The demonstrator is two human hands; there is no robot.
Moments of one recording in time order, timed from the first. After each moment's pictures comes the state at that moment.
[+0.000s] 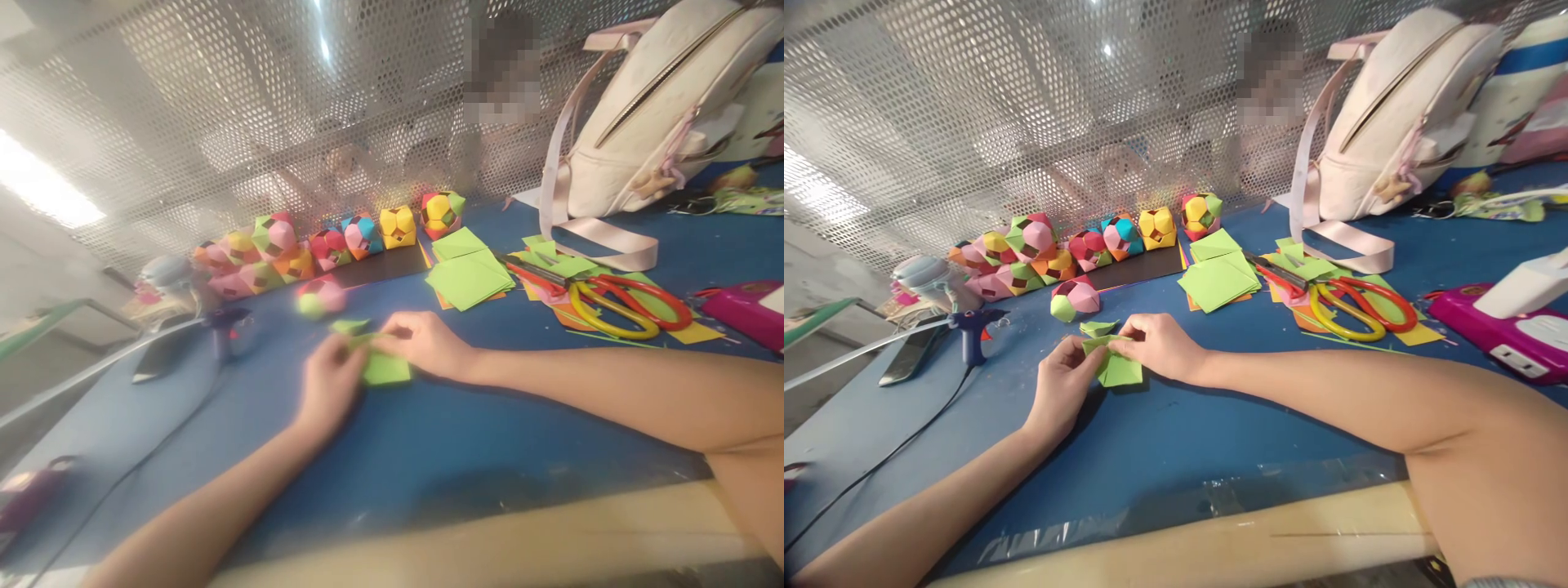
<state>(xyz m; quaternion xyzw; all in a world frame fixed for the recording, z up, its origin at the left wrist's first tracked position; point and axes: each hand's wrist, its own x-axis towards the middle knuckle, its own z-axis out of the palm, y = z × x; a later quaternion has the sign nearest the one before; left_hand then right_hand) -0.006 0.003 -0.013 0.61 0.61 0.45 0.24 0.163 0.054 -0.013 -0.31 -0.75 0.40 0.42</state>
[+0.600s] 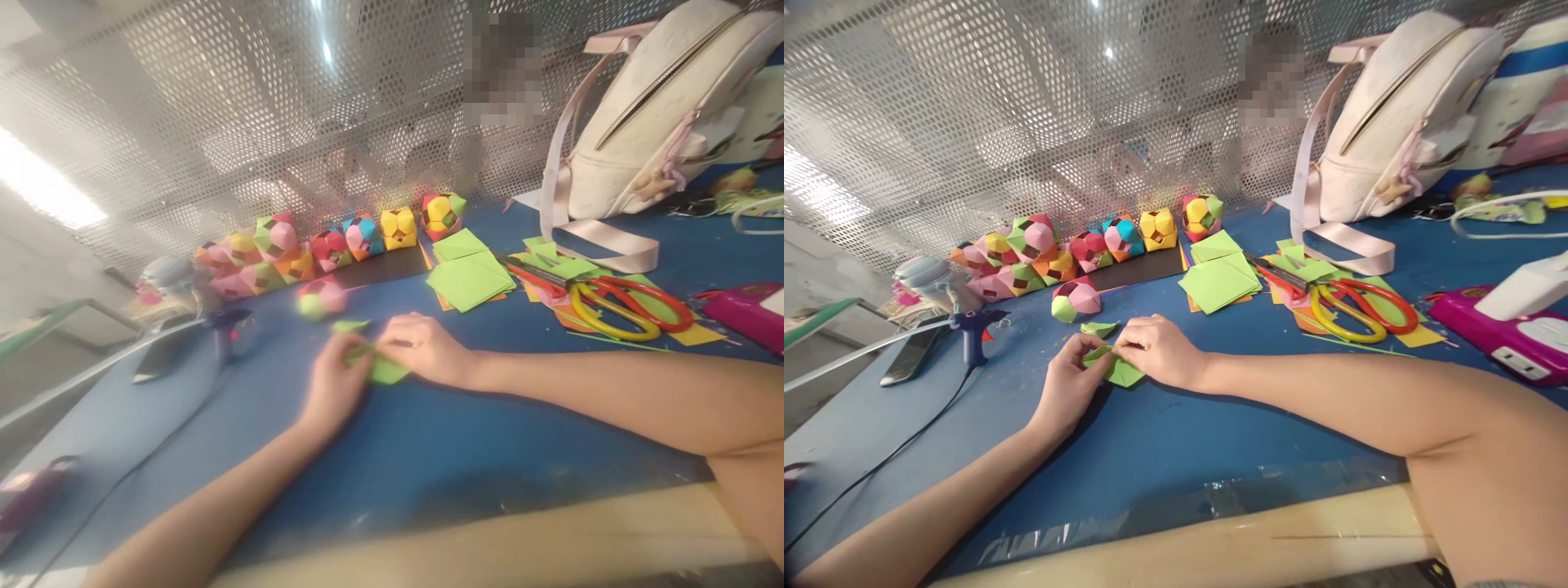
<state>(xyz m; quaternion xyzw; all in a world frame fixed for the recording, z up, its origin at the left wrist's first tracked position) -0.001 0.005 -0.008 0.63 0.62 0.42 0.22 0.162 0.057 -0.019 -0.23 -0.83 0.26 0.44</state>
